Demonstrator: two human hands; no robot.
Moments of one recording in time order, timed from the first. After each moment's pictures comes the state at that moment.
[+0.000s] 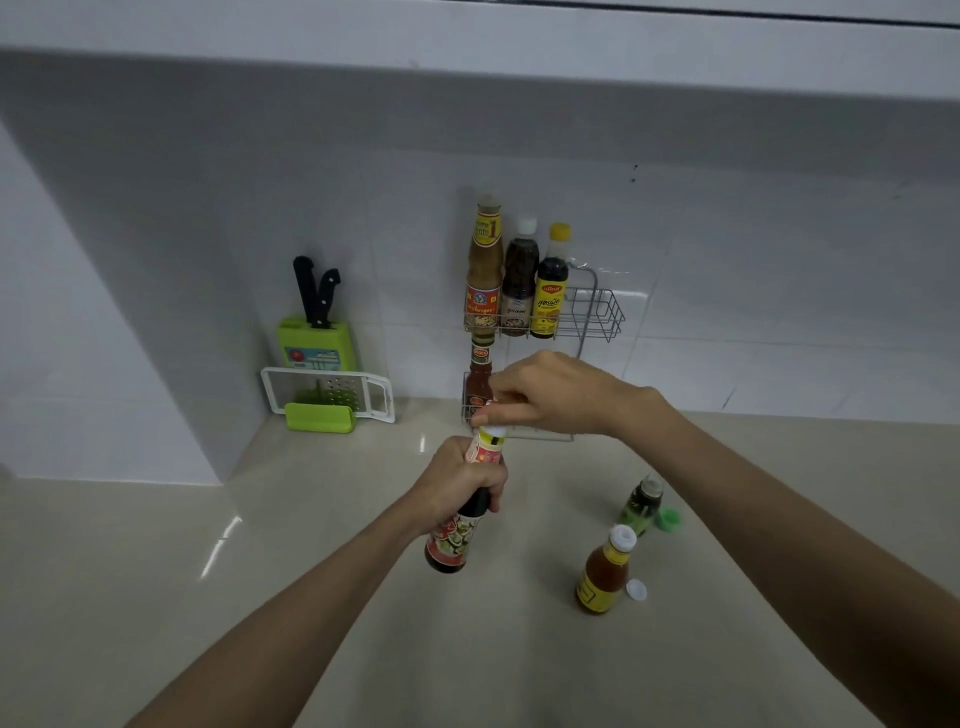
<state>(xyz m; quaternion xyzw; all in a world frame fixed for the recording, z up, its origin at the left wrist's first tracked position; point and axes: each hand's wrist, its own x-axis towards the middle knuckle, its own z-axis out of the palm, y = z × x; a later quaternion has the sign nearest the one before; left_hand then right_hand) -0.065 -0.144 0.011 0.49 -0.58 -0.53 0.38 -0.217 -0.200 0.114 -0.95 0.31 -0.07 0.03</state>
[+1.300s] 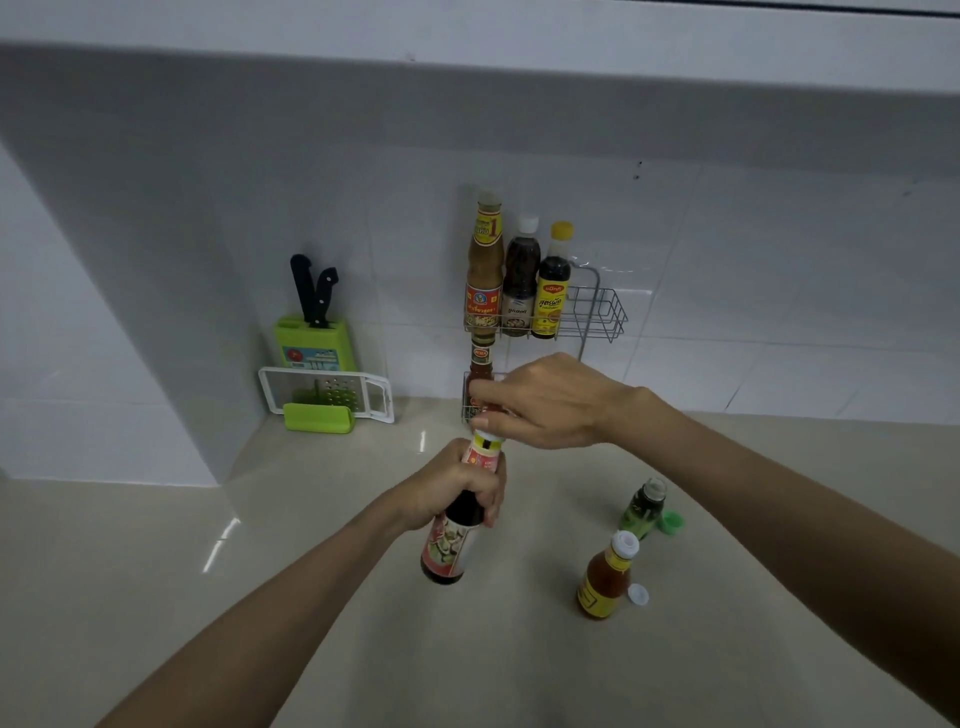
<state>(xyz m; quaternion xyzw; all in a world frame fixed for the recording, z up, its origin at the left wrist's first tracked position) -0.054 -0.149 0.021 0.41 -0.61 -0.60 0.31 -0.216 -0.202 0.113 -0.97 0.22 -0.05 -0.10</state>
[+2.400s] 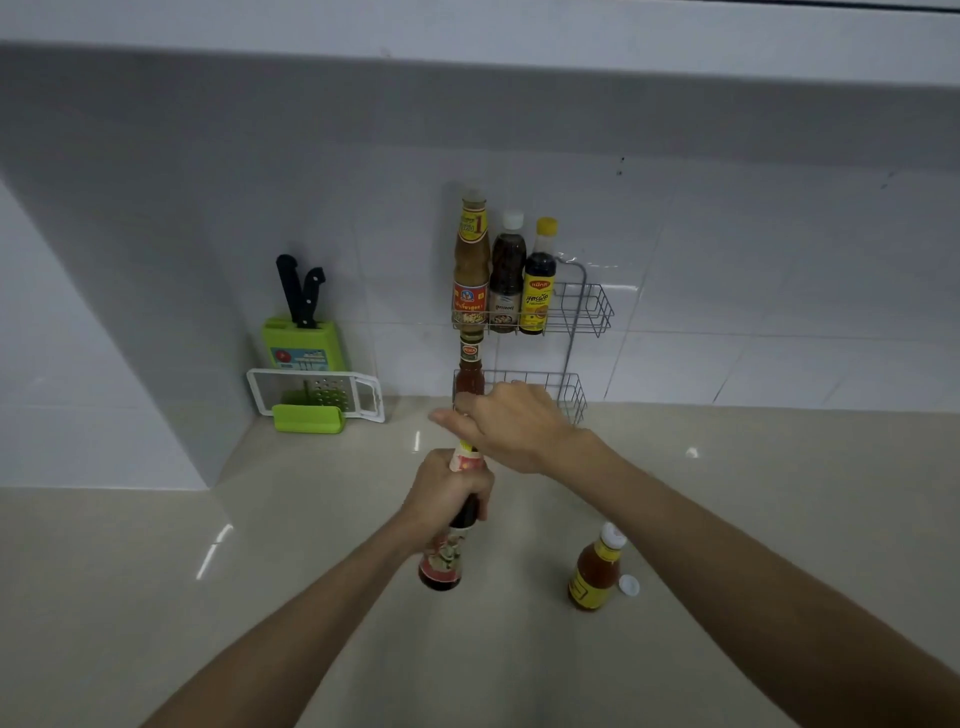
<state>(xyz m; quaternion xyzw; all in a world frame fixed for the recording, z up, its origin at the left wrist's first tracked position) -0.073 -0.135 0.003 0.56 -0.54 -0.49 0.39 -0.189 -0.180 0.079 -0.91 0.40 -0.06 -0.08</state>
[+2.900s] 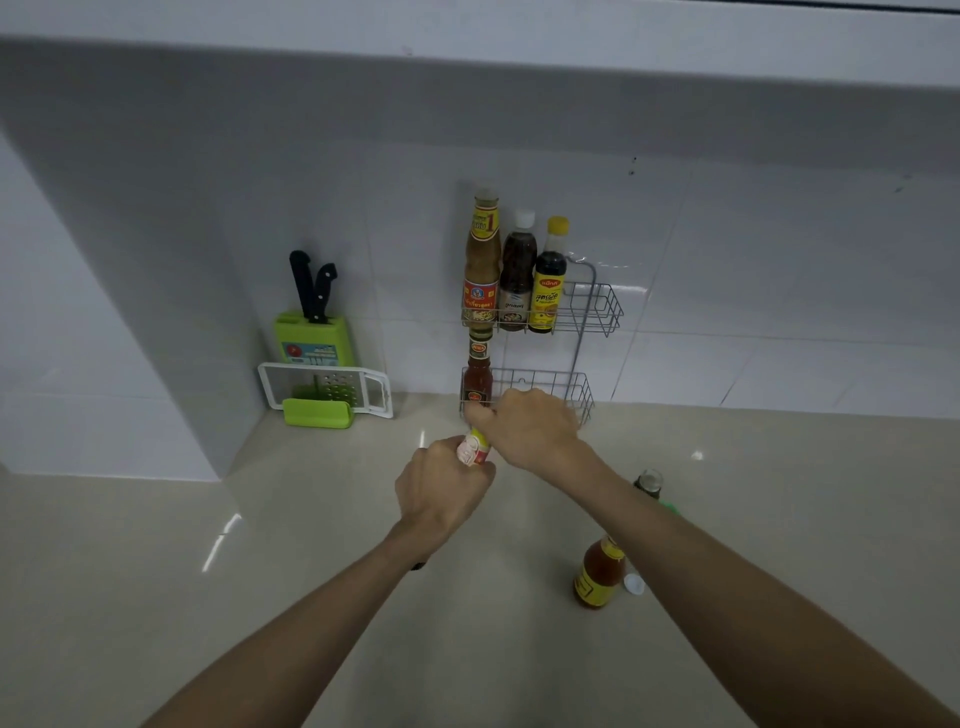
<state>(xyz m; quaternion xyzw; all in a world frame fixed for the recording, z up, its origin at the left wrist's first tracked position) -0.081 -0.129 0.013 0.75 -0.55 -0.22 0.31 -0.180 -0.182 0.061 -0.78 0.61 -0.10 0.10</state>
